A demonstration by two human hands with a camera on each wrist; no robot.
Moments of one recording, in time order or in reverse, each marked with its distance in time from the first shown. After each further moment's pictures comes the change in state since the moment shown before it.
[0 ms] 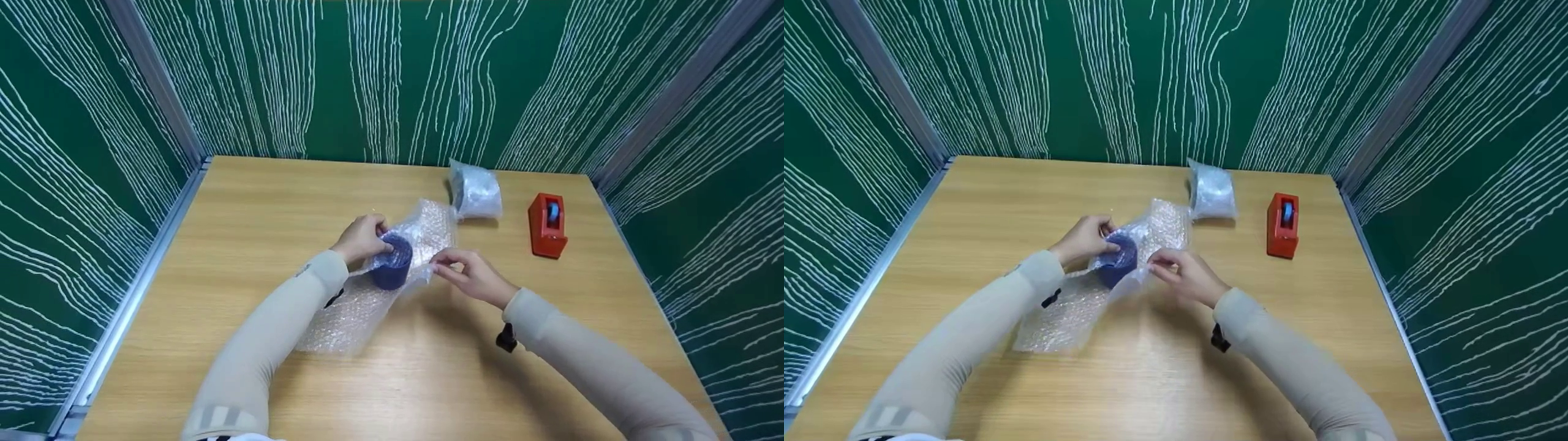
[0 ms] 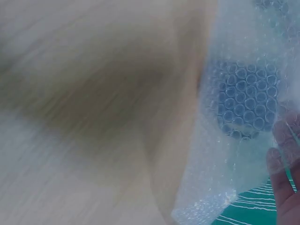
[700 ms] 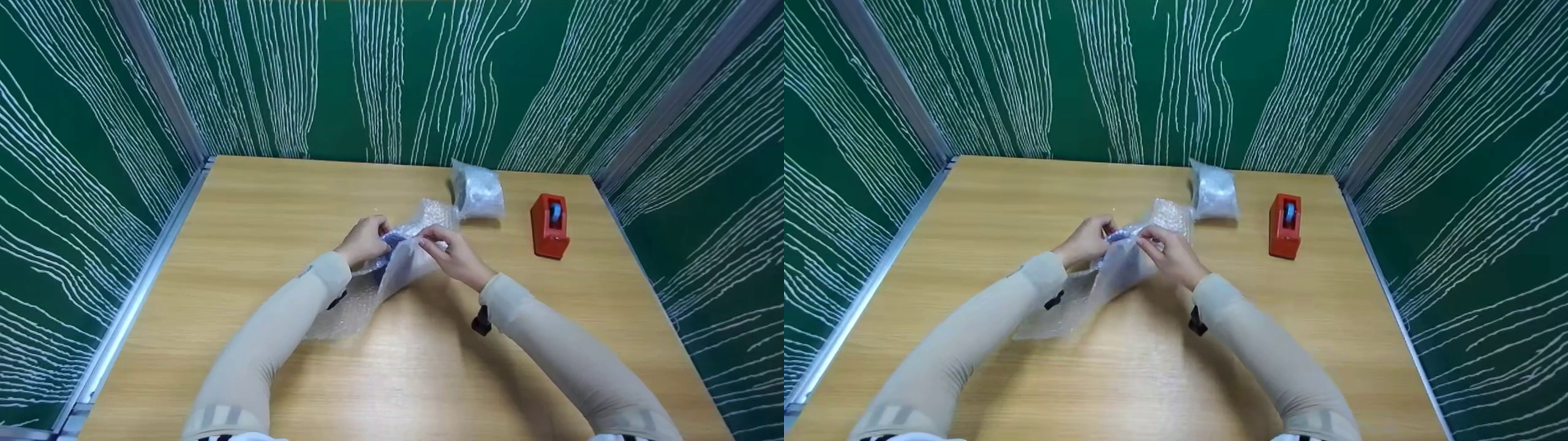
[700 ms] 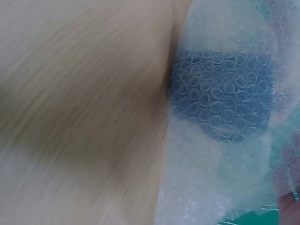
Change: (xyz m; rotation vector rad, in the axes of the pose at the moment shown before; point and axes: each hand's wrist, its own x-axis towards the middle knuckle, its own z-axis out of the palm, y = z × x) left_hand 0.000 -0.001 0.004 0.018 0.013 0.046; right_hand 0.048 0.002 0.020 0.022 0.155 0.083
